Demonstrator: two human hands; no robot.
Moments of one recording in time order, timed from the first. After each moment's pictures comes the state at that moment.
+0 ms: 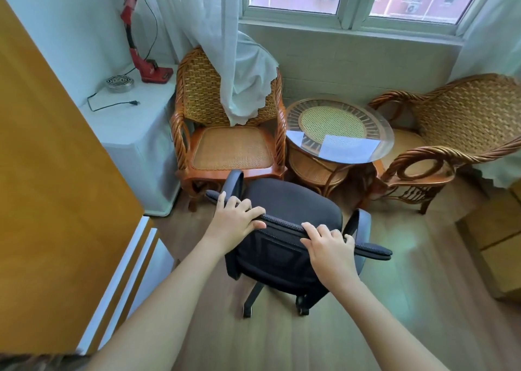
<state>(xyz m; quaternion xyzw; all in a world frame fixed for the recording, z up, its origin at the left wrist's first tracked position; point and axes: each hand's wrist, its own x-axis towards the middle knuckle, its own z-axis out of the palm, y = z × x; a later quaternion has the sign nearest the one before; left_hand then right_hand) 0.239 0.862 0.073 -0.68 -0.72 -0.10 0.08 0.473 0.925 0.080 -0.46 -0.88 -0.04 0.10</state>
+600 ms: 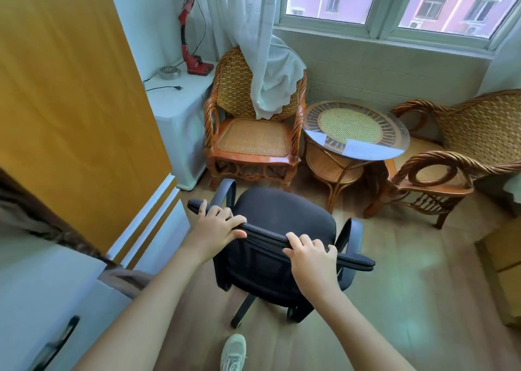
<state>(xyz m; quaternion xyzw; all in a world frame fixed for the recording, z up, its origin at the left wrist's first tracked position) 0.377 0.696 0.071 -0.60 -0.78 -0.13 0.10 0.598 0.803 0.081 -0.37 -0.92 -0.04 0.12</state>
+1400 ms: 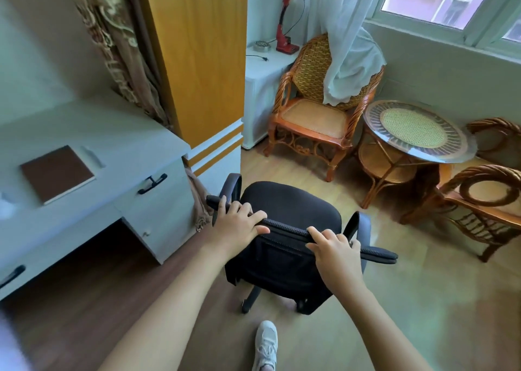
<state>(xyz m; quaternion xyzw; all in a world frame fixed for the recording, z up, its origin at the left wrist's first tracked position) 0.659 0.493 0.072 -0.43 -0.89 -0.06 0.16 0.815 0.672 0.085 -0.21 -0.97 0.00 0.10</state>
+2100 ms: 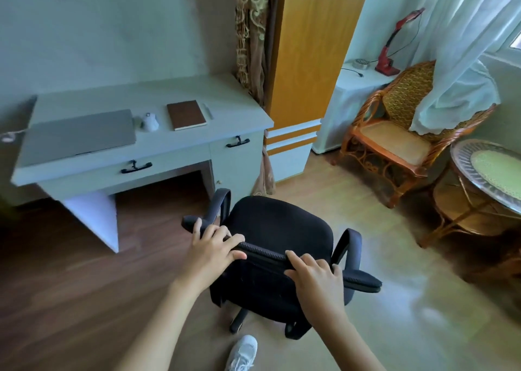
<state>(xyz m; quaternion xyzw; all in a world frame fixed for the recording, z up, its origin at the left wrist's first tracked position) 0.923 0.324 0.071 -0.21 -0.96 -0.07 0.17 0.981 0.557 0.082 0.03 -0.99 0.02 0.11</state>
